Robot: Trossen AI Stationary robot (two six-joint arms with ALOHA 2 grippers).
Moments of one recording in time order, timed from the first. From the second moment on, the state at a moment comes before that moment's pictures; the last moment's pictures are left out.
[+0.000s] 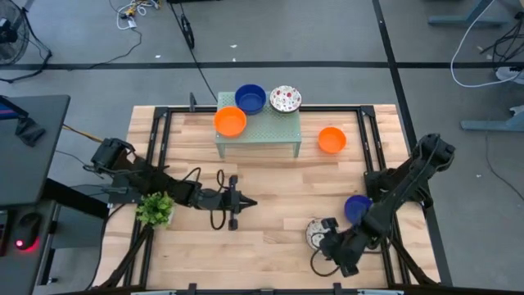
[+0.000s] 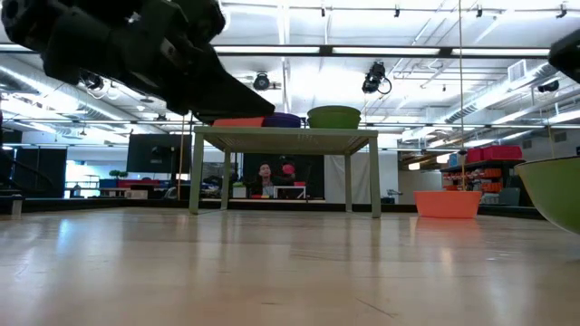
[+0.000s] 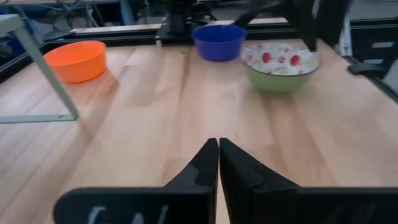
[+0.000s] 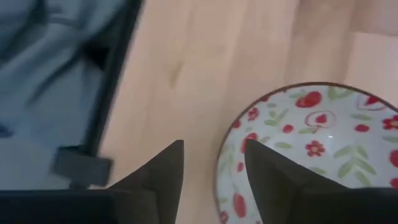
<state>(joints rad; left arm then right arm) -0.34 1.62 0.57 0.76 -0.39 -0.09 0.83 1.54 0.92 -0.44 0.12 0.57</state>
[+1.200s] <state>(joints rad) -0.35 1.62 0.57 0.70 -0.34 -0.18 0.78 1.58 1.06 -0.68 0.37 0.24</state>
